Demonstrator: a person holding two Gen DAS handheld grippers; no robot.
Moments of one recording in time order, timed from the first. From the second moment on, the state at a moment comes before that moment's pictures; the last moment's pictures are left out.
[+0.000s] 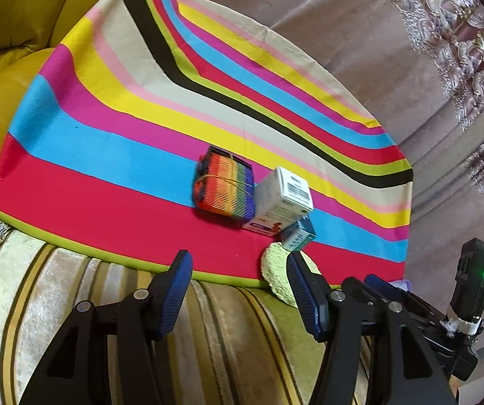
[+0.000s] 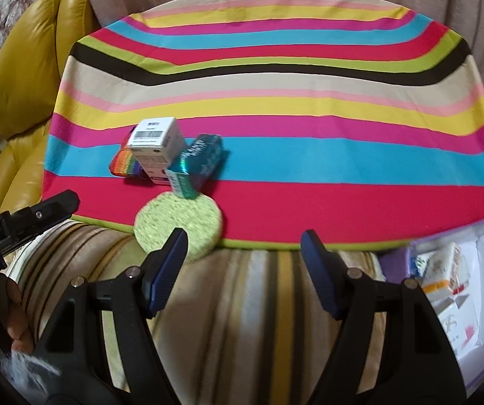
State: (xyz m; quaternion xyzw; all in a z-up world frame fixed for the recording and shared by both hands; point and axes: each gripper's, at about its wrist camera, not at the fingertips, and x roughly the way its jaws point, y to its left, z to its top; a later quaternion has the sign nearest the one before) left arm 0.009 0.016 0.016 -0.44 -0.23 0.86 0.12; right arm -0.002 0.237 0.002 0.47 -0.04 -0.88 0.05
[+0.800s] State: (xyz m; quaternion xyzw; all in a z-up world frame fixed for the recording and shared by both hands) left arm -0.018 0.007 0.004 -0.46 -0.24 0.85 0.11; right arm -0.074 0.197 -0.022 0.50 0.01 -0.87 0.06
